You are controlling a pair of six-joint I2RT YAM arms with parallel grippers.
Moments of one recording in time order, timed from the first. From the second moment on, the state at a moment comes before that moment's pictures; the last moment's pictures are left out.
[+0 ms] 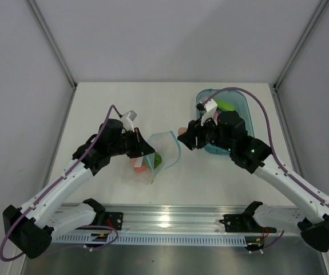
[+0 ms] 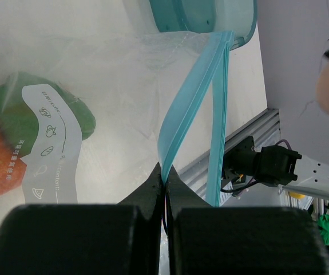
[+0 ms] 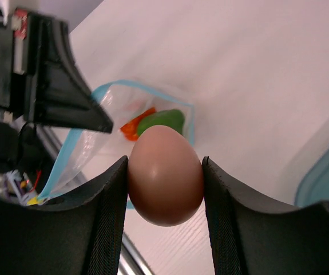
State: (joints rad) left arm -0.55 0.99 0.89 -0.47 0.32 -0.71; right arm 0.74 1.09 1.12 -0.34 -0.12 0.23
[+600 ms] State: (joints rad) left arm -0.55 0.96 0.88 -0.47 0.32 -0.73; right arm 0.81 1.24 1.10 -0.32 -0.34 0.23
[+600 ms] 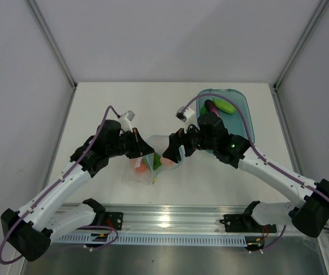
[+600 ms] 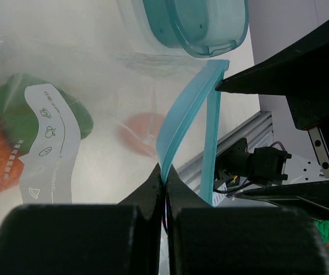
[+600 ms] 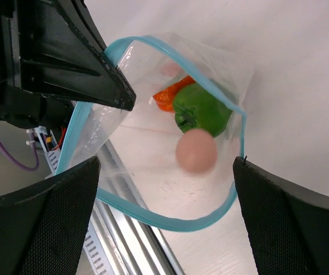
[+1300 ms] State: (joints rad) left arm -0.55 0.95 0.86 -0.46 0.32 -0.74; right arm 0.66 1.24 1.17 -0.29 0.04 0.32
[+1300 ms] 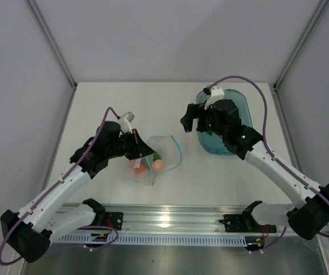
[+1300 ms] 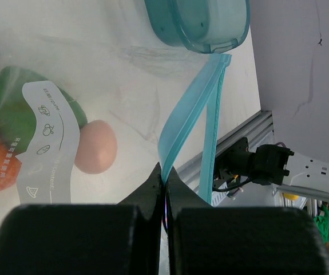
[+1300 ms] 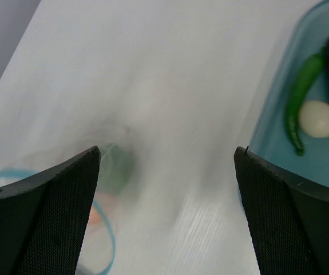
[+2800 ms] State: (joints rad) left arm -0.55 1.01 0.85 -0.44 0.35 -0.74; right arm 0.28 2.01 1.43 -0.38 0.32 1.23
